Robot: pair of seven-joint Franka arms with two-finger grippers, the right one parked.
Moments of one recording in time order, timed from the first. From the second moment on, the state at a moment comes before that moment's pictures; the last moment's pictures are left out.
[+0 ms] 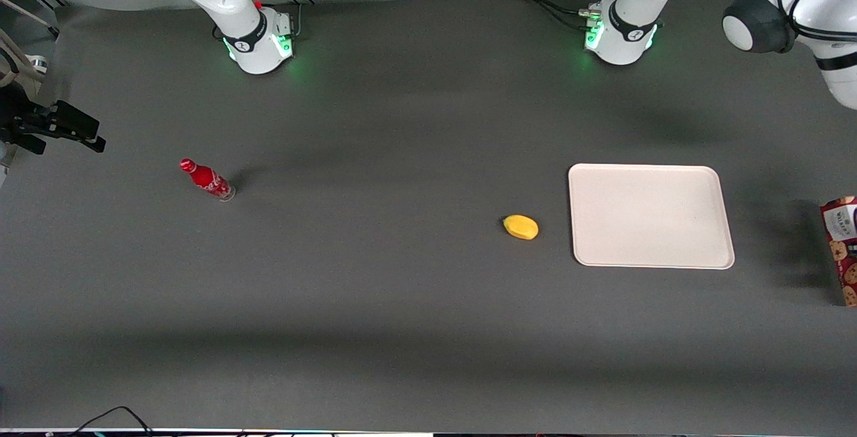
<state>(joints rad) 0.13 0.91 0.55 -1.31 -0.28 2.14 0.68</state>
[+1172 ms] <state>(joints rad) 0.03 0.77 0.65 -0.92 -0.21 1.40 0.41</state>
